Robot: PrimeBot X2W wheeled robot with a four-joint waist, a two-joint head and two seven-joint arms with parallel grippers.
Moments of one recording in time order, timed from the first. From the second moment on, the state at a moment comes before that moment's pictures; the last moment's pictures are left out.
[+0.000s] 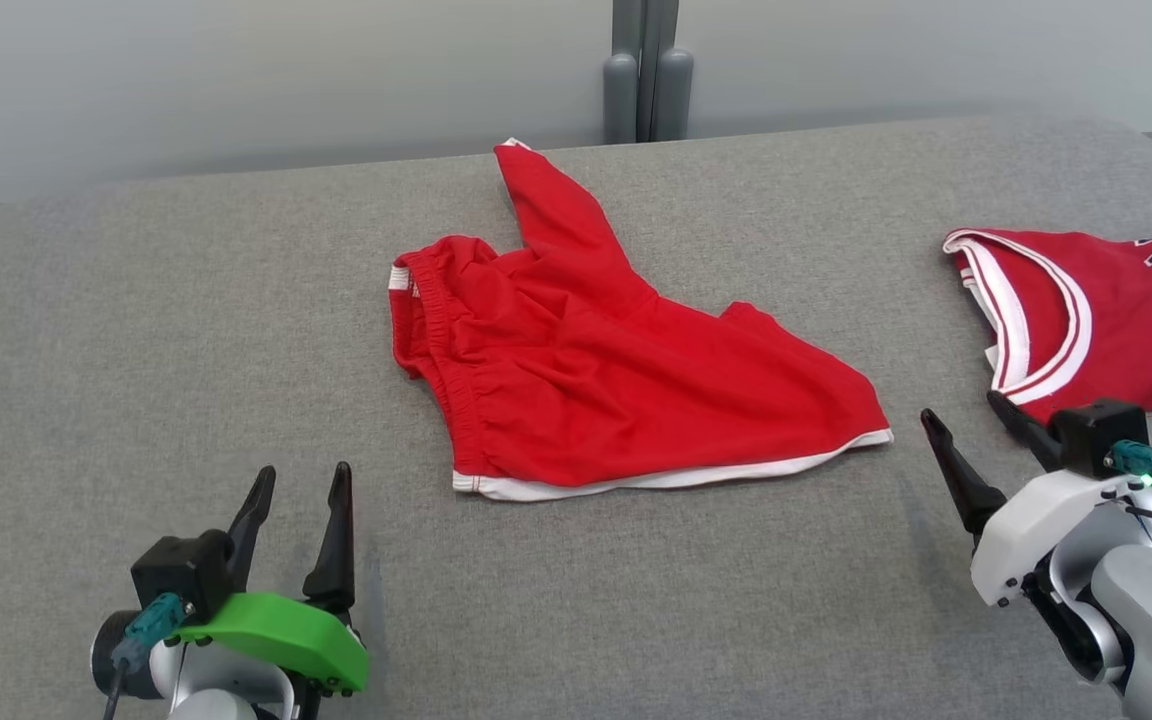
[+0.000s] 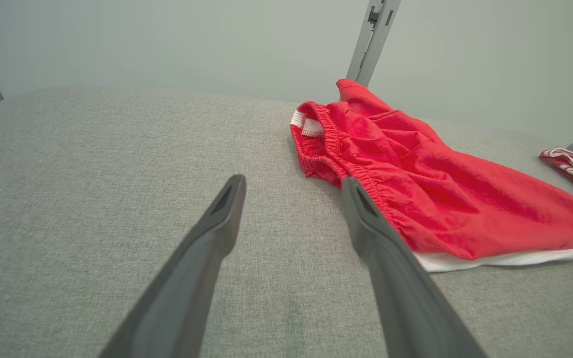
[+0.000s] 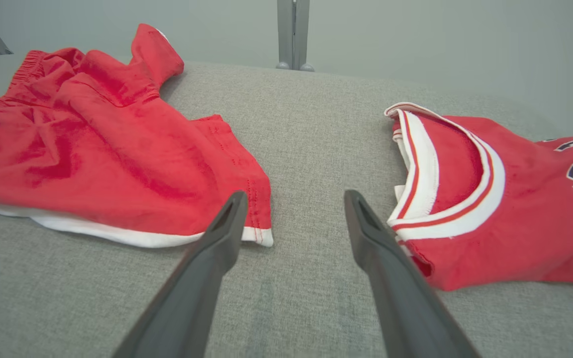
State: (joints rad) left arm -0.09 0.19 -0.37 0.22 -0.56 0.12 -0.25; right arm -0.32 -0.55 0.80 0.42 0.74 -0.11 -0.25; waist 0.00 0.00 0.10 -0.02
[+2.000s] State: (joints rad) left arm 0.14 0.17 -0.20 0.15 -0.43 0.11 -0.25; right arm 0.17 -0.29 0.22 0.18 0.43 -0.12 -0.25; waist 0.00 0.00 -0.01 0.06
